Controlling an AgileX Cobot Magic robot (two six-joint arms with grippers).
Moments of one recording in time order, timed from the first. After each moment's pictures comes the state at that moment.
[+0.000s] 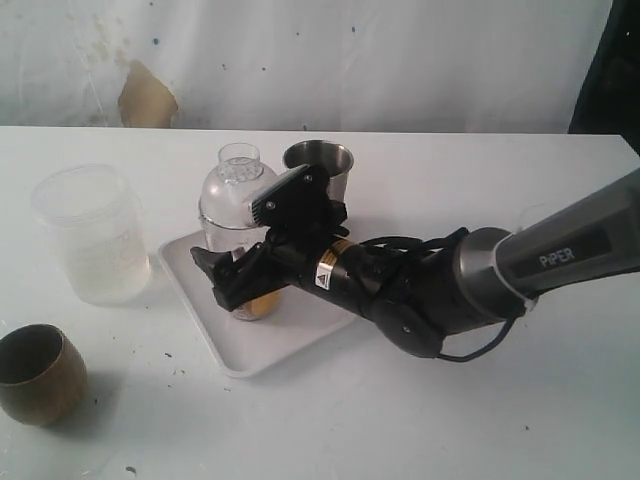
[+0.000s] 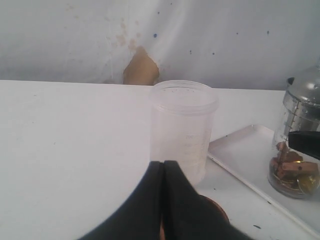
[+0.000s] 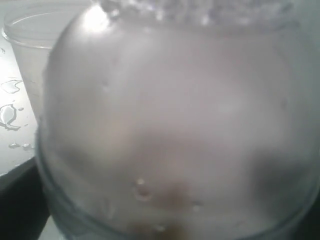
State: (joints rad) left arm -0.10 0.00 -0.01 -0.06 0.23 -0.02; right arm 0.58 2.04 -0.98 -0.23 -0.76 0.11
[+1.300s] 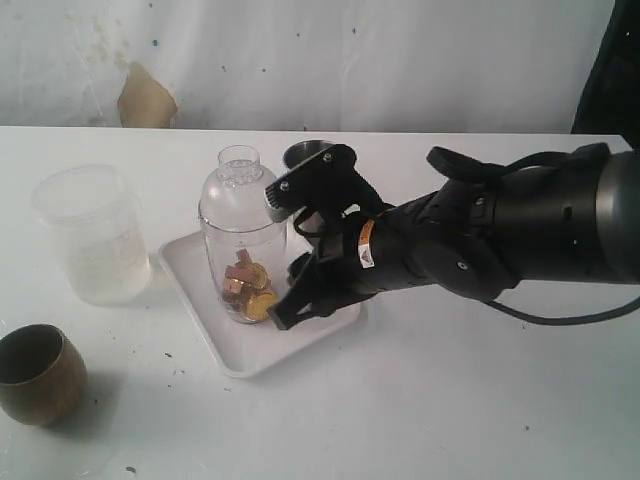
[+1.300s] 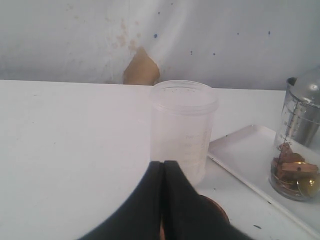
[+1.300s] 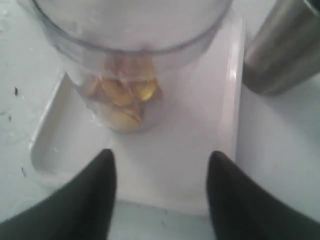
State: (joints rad) left arm -0.10 0.00 -0.01 -0.06 0.23 -0.02; right arm 0.61 1.69 -0.98 -0.26 0.19 0.18
